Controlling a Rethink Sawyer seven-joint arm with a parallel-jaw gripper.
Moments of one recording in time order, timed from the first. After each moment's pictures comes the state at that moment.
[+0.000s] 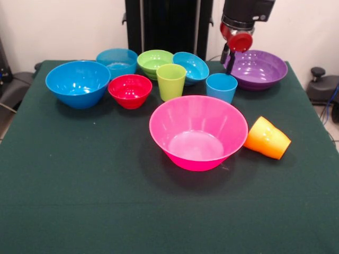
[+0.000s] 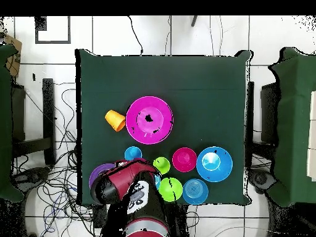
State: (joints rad) arm 0.03 -0.67 0.00 1.99 -0.48 0.27 3.72
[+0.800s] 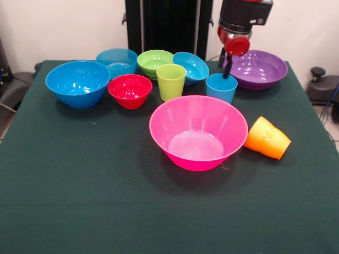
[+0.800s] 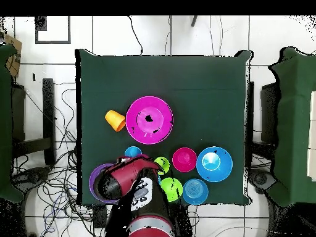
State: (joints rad) arm 0.02 -0.66 0.00 1.96 -0.48 0.28 3.72
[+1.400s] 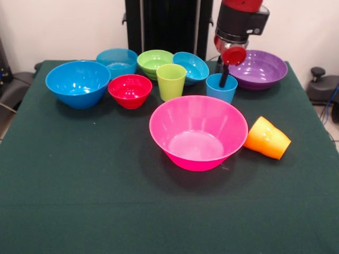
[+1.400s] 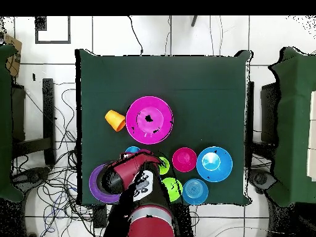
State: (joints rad) arm 0.02 -0.60 -0.02 1.90 -0.50 0.28 3.72
